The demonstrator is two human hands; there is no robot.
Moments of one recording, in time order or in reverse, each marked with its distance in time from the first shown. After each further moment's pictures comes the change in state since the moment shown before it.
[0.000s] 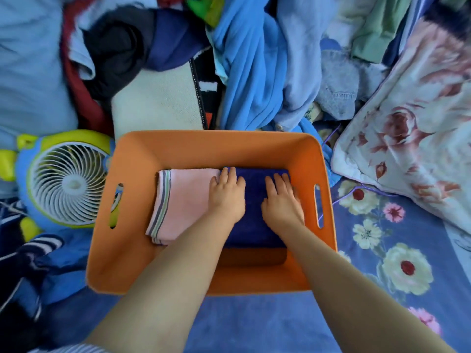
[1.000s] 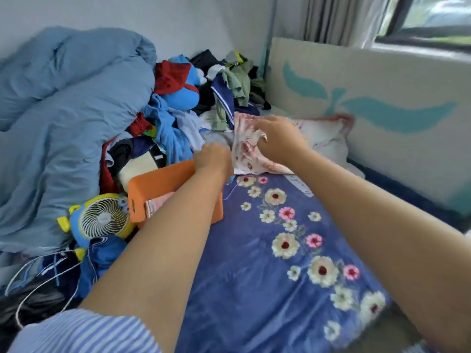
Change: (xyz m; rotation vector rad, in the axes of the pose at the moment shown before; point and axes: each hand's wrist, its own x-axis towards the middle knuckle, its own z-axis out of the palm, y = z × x) left_hand -0.493 0.140 -0.220 0.185 0.466 0.252; right_hand -0.536 -0.021 -0.280 -0.032 0.703 -0.008
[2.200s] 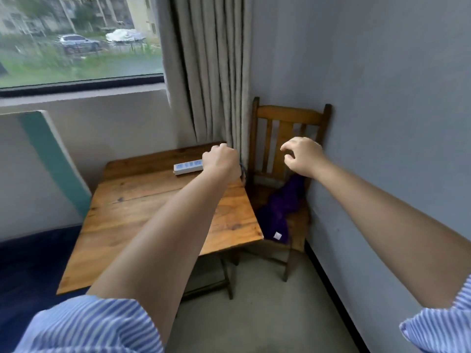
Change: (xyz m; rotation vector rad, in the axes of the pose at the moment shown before) left_hand -0.472 0.840 -0.136 -0.227 0.067 1.359; right_hand -0.796 0.462 -0.417 -0.416 0.197 1.300
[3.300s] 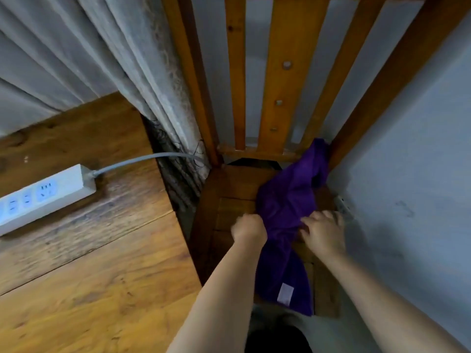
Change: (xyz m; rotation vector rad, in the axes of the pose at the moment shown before) left_hand 0.346 0.117 0.478 -0.193 -0.830 -0.023; right_hand 0.175 0.301 0.460 -0.148 -0.453 0.483
